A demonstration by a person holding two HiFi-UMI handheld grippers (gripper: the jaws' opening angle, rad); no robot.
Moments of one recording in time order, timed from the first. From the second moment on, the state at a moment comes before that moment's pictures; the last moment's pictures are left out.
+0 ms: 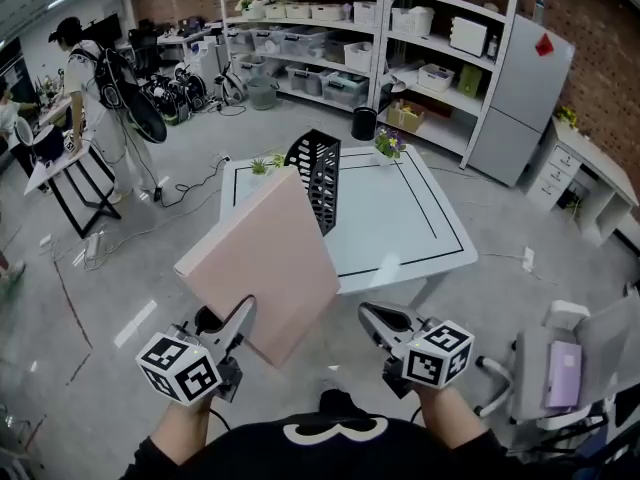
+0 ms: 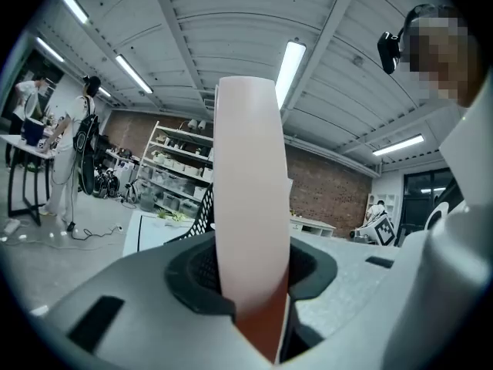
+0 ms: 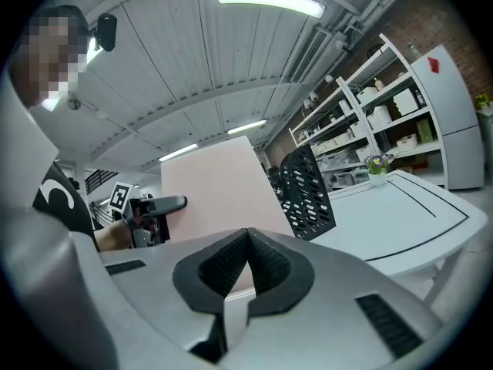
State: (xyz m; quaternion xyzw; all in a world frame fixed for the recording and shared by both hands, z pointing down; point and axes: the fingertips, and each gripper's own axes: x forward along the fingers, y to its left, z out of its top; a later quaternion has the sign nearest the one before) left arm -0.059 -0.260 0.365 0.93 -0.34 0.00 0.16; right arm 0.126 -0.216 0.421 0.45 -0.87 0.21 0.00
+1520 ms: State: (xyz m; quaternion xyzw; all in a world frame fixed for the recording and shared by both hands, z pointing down) left arm 0.003 -0.464 0.270 0.94 -0.34 0.05 -0.04; right arm 0.153 -0.385 0.394 0.30 -0.93 0.19 0.02
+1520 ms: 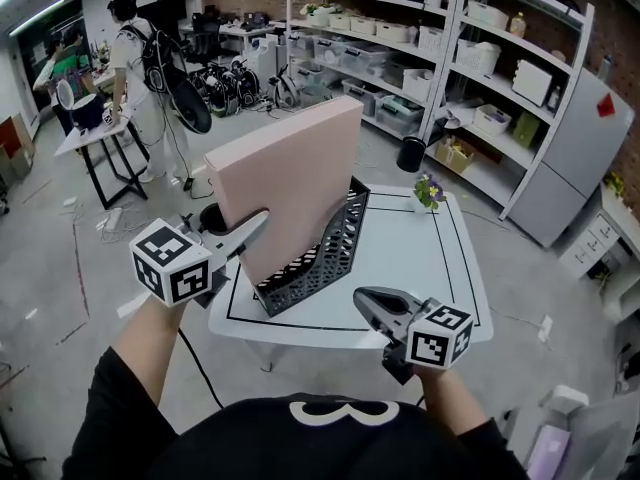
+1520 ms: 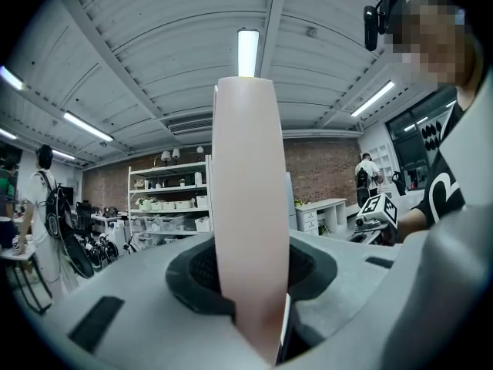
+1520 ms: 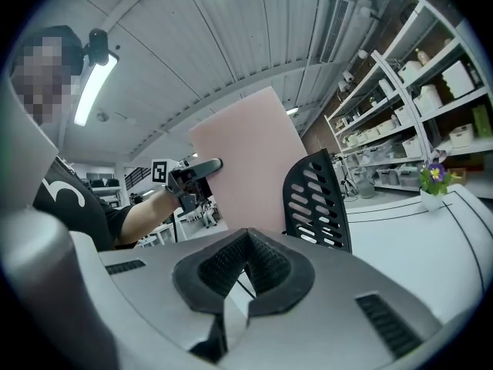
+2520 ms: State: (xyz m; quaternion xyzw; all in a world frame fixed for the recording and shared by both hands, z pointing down) left arm 0.016 -0.478 0.405 0.95 -0.32 0.06 0.01; right arm 0.141 -0.400 0.423 0.30 -0.93 0.22 0.04
